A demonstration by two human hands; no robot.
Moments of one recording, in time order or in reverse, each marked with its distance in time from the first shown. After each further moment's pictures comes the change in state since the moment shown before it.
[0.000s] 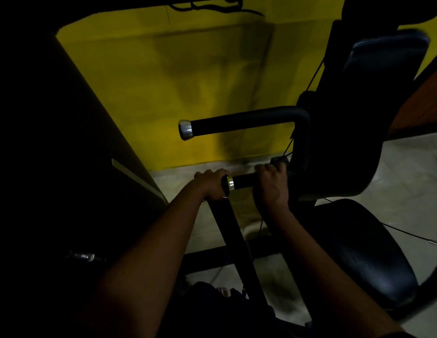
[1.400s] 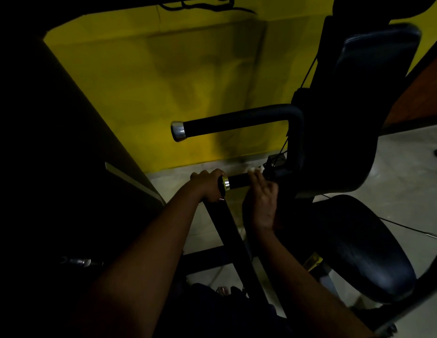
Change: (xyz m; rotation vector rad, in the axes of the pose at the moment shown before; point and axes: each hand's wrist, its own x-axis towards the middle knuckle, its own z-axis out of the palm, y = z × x) left_hand 0.005 0.002 0.003 0.061 -0.012 -0.030; right_hand -0.031 -0.014 0.051 0.456 0.377 0.101
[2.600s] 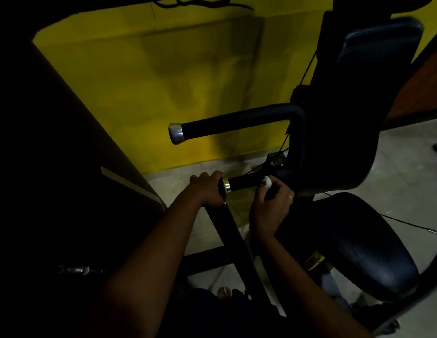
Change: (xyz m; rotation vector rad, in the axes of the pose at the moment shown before) left_hand 0.016 -0.012 0.013 -0.032 0.048 0.006; right_hand -0.001 -0.012 -0.004 0.513 0.450 0.583
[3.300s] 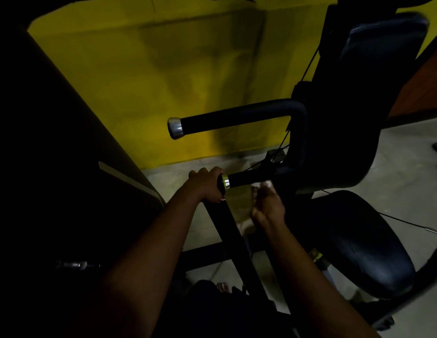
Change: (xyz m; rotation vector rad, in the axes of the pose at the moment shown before) left_hand -0.015 0.008 -0.009 -0.028 -0.005 0.014; right_hand 0.018 0.016 0.009 0.928 -0.248 1.036
